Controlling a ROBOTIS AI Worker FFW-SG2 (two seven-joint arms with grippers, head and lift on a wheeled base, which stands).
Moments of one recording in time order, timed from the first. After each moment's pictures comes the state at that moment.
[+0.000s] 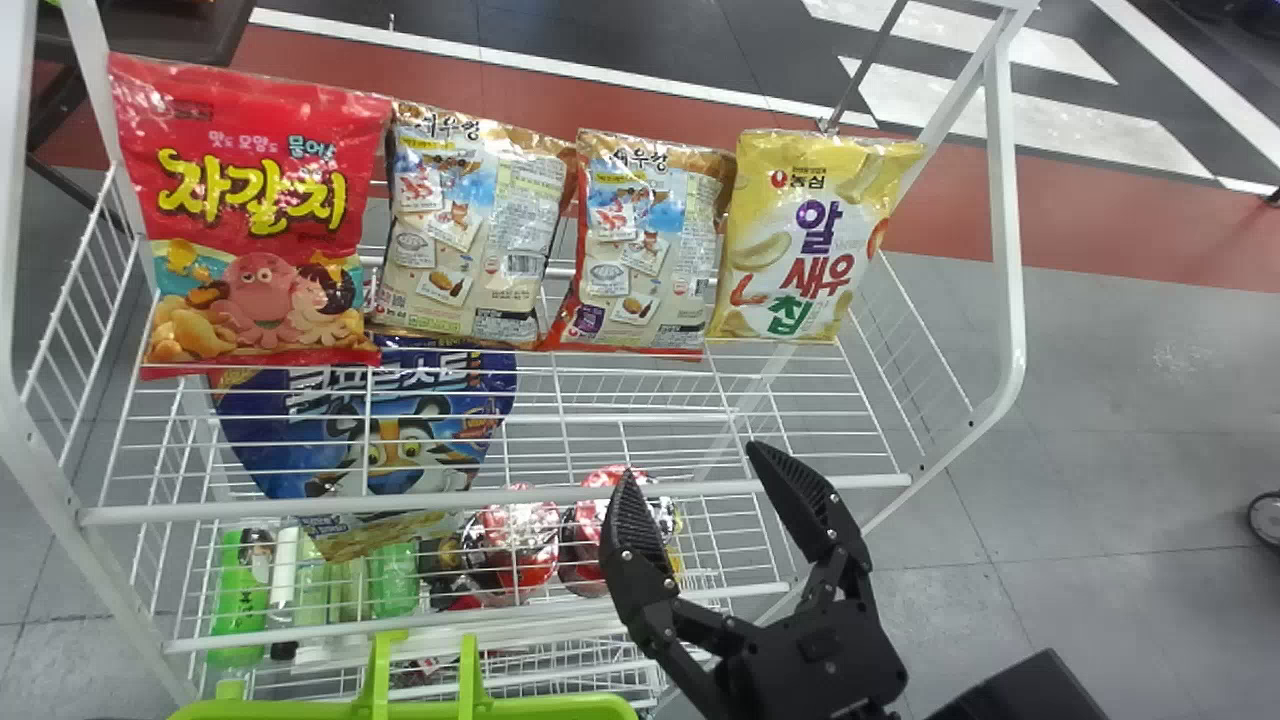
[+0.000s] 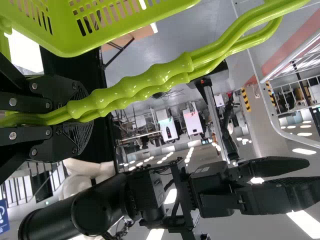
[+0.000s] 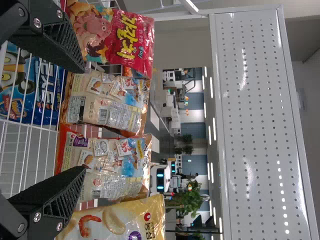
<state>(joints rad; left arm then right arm) 0.61 0.17 -0.10 -2.25 0.34 1.36 -1.20 1.02 -0.11 0.08 -2.41 -0.03 -0.17 0.08</state>
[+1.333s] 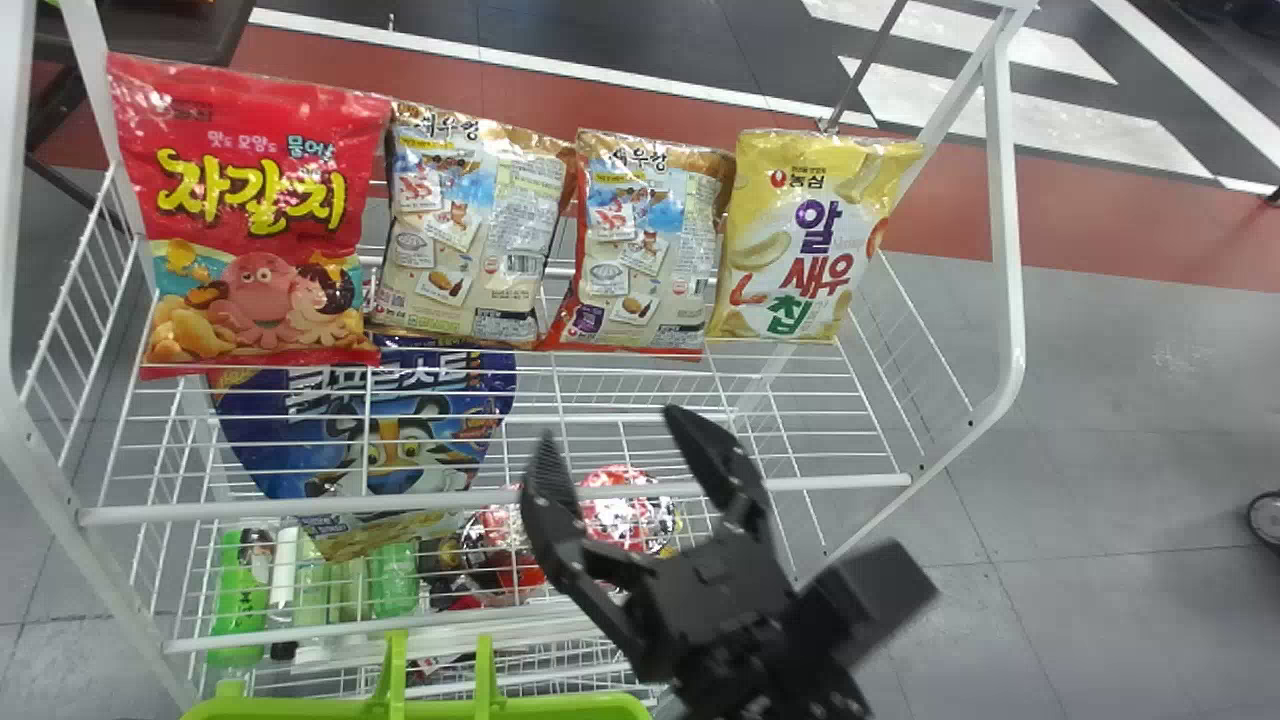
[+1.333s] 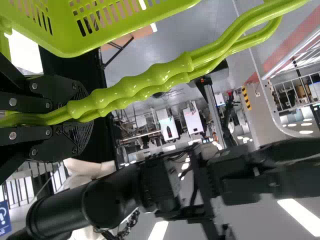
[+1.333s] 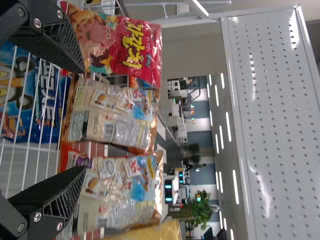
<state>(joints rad) 0.61 0.17 -0.13 -2.26 0.34 1.35 -1.18 0.76 -0.10 0.19 -2.30 -0.02 0.02 0.08</state>
